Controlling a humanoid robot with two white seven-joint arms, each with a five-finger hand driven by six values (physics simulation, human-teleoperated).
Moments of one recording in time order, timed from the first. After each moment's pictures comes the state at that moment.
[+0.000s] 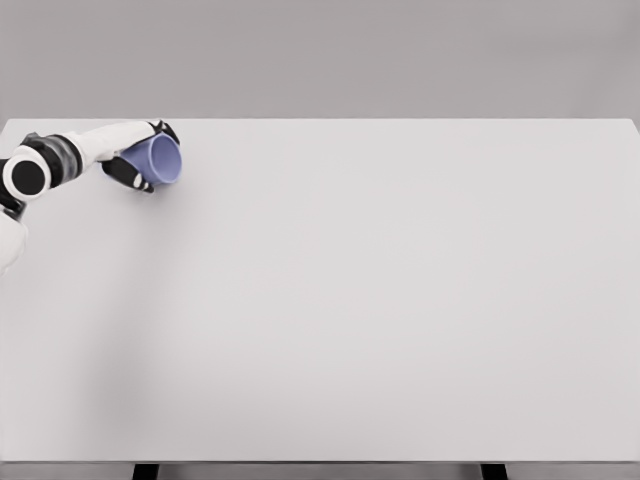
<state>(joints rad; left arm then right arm) -0.75 0.49 -0.42 -1.03 -0.53 -0.11 -0.61 0.01 0.00 -0.10 0.03 -0.05 -0.07 0.09</state>
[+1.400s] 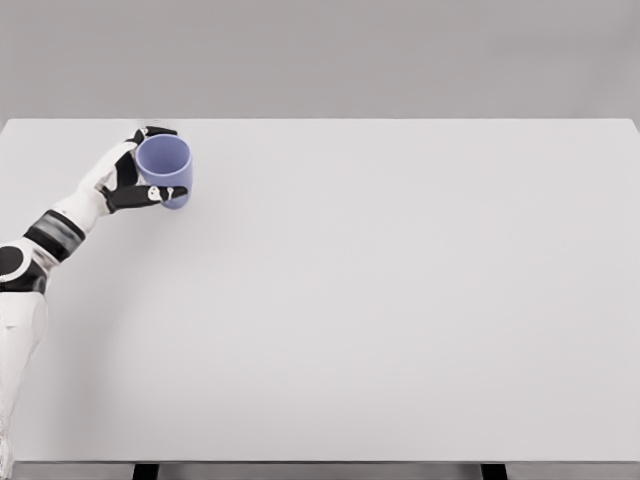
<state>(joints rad) -0.50 0.34 -0.10 -0.89 0.30 -0.28 -0.61 0.01 0.00 -0.10 0.03 -0.05 -0.07 0.09</state>
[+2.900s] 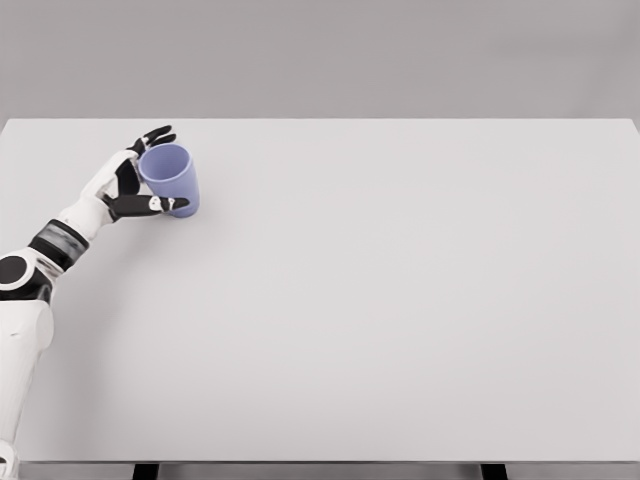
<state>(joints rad) -0.48 0.33 -0.08 -0.88 0.33 -0.28 -0.61 0.01 0.00 -0.10 0.03 -0.05 -0.07 0.09</state>
